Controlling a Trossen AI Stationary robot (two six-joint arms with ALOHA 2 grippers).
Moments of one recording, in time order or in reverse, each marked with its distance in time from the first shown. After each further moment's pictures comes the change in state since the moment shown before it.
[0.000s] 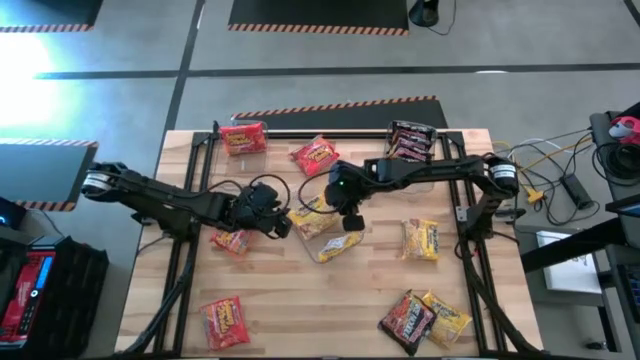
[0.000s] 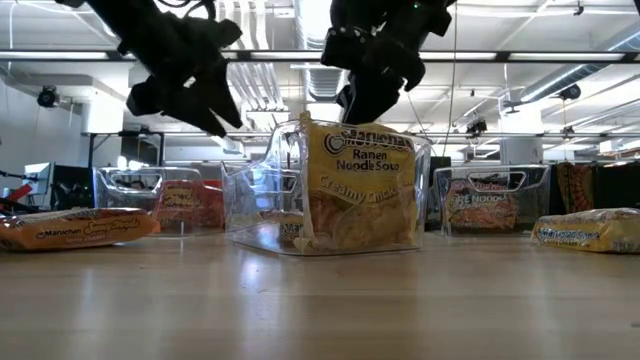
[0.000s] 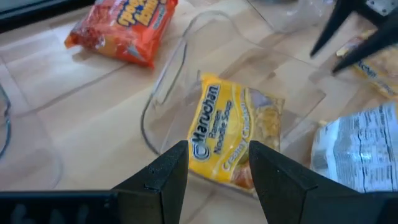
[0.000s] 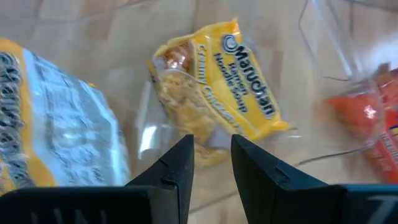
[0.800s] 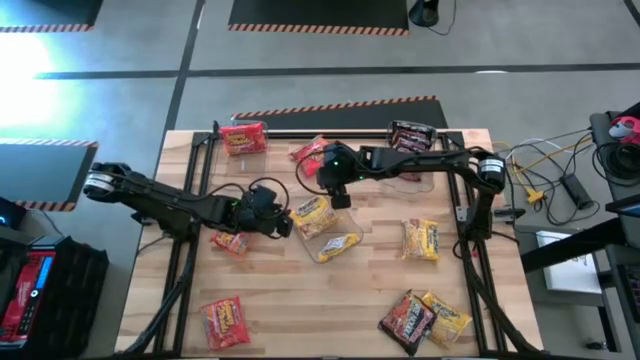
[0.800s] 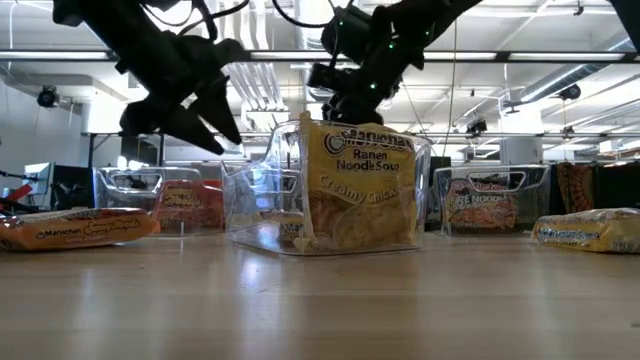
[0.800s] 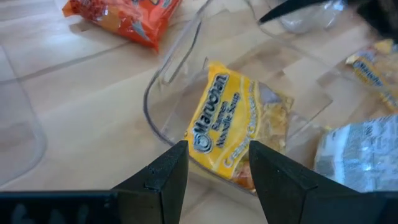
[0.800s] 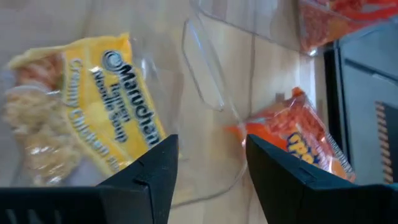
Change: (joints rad) left arm 0.001 0.022 -0.069 0.096 -0.004 -0.120; right arm -0.123 0.085 0.000 0.253 0.108 -0.223
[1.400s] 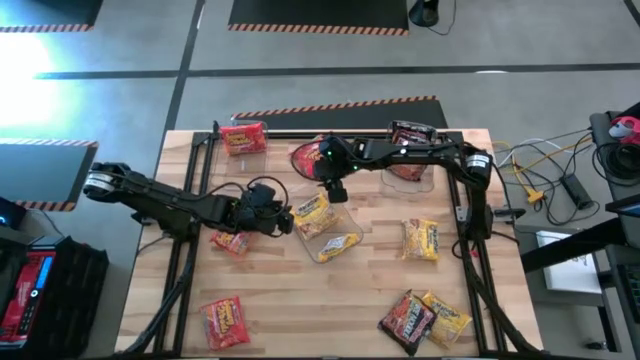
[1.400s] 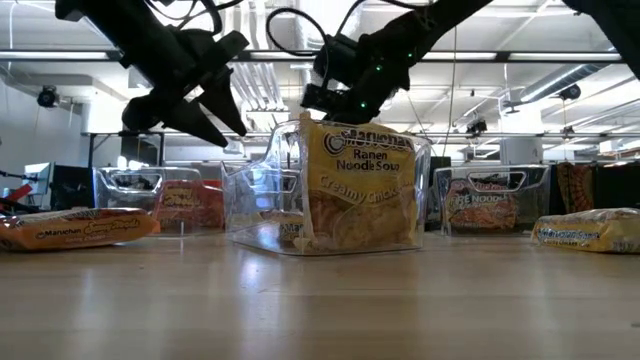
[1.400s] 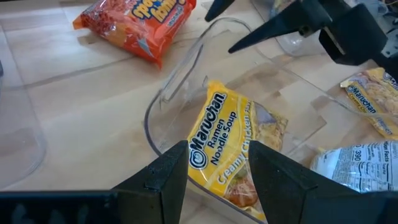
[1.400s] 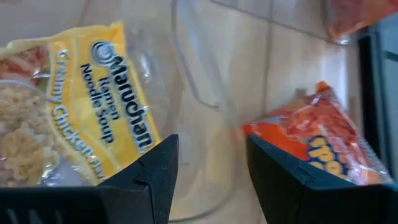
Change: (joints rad) left arm 0.000 0.000 0.019 0.000 -0.053 -0.043; right arm -0.075 0.106 0.084 -0.034 -0.142 -0.027
